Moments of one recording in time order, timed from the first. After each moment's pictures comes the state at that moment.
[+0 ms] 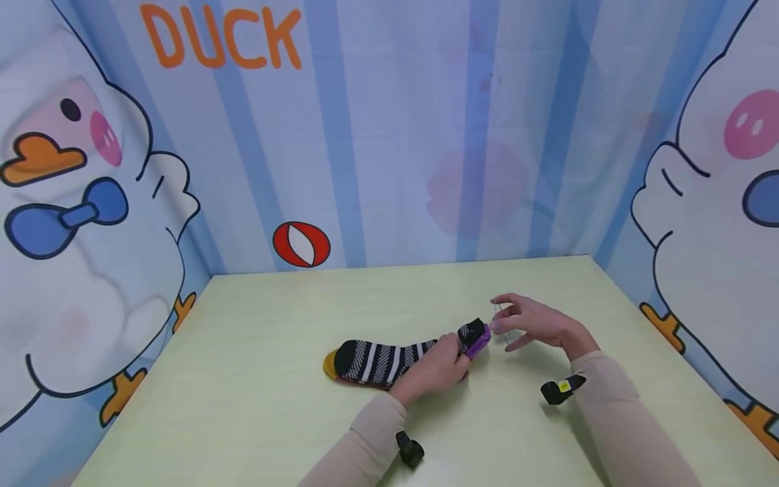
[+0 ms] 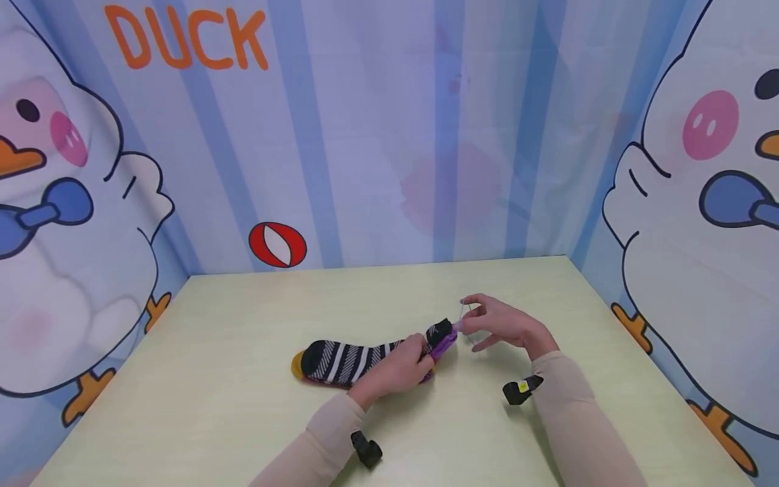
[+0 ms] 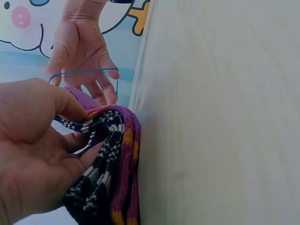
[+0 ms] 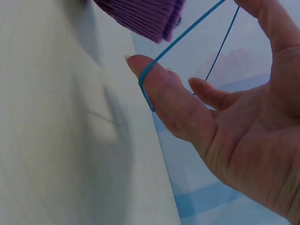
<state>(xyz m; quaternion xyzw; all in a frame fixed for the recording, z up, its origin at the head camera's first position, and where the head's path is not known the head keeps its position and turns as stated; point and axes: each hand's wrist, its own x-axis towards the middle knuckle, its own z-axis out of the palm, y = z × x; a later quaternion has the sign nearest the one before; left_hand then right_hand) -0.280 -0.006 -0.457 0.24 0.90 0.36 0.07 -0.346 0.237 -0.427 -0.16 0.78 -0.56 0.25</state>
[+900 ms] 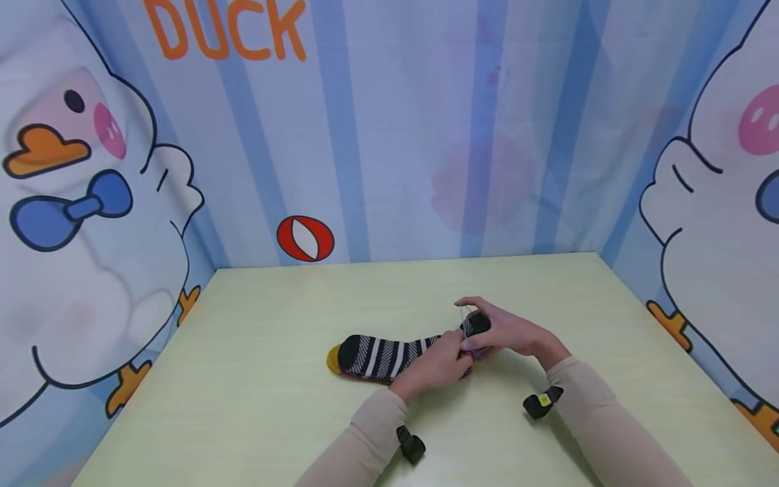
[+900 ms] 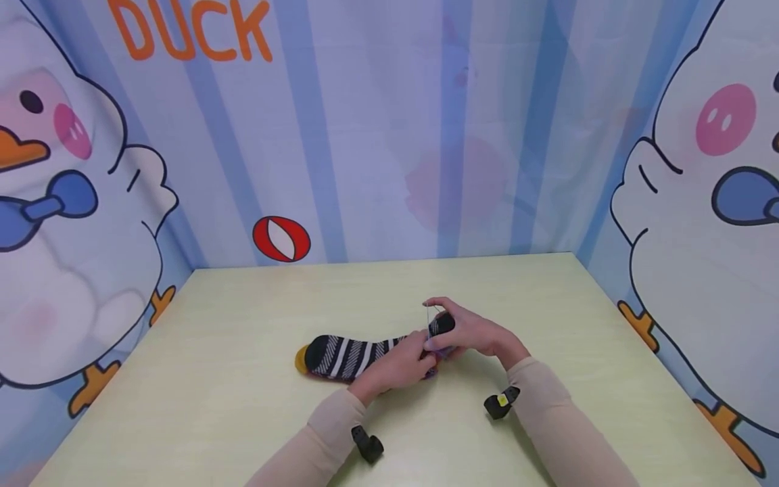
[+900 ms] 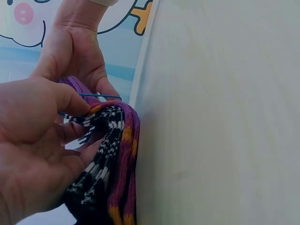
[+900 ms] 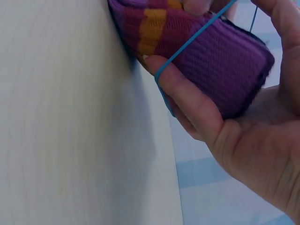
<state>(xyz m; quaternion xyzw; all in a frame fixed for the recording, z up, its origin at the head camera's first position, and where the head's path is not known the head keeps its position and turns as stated) -0.283 -0.015 -0.460 0.29 0.87 0.38 0.08 -0.334 0.181 -0.442 -0.24 0.75 -0.56 0.27</state>
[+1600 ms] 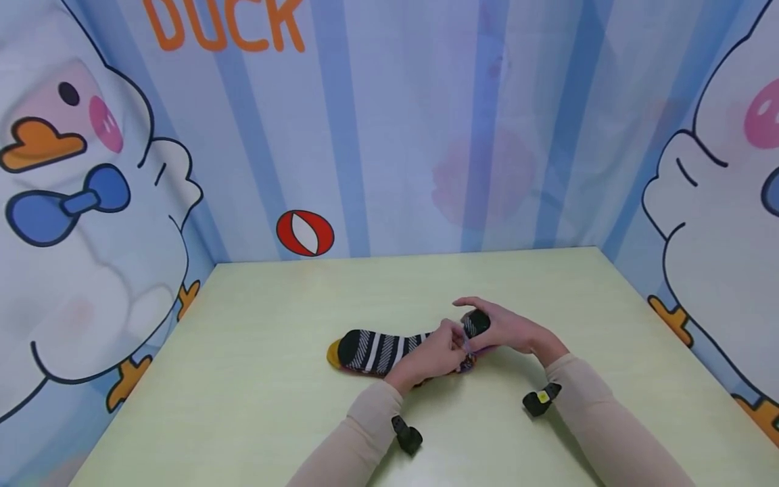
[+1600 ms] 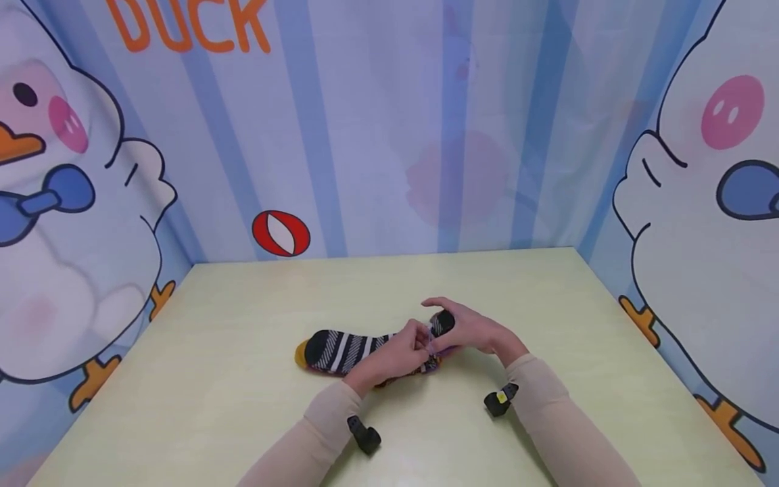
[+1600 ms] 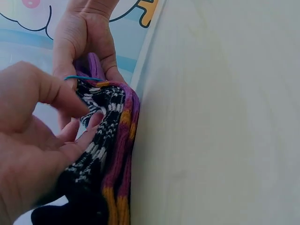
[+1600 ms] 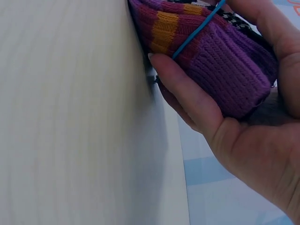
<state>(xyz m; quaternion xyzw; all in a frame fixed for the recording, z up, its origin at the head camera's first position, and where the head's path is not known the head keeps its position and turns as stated) -0.282 -0.023 -0.460 0.22 0.83 0.49 0.13 -0.334 0.178 -0.448 -0.25 0.75 -0.55 0.26</state>
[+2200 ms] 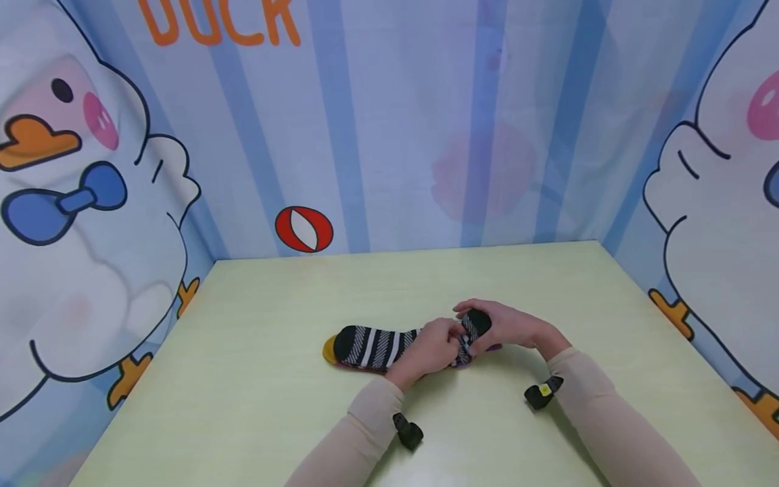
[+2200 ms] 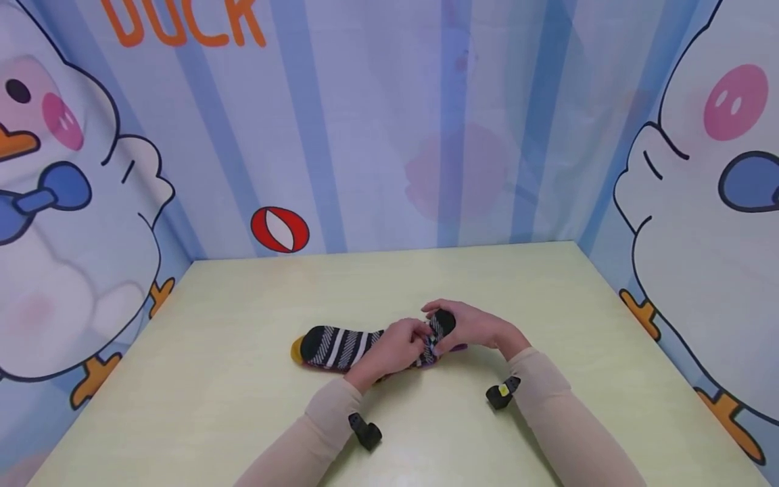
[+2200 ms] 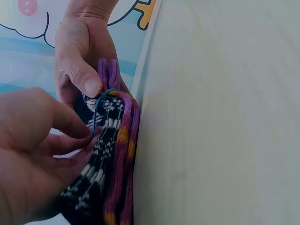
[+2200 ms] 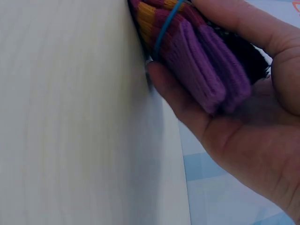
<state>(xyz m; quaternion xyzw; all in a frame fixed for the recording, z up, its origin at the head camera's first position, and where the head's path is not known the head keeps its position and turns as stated) -0.287 -0.020 -0.461 0.23 0.90 0.37 0.02 -0.334 0.184 -0.446 -0.28 0.80 -0.47 0.24</state>
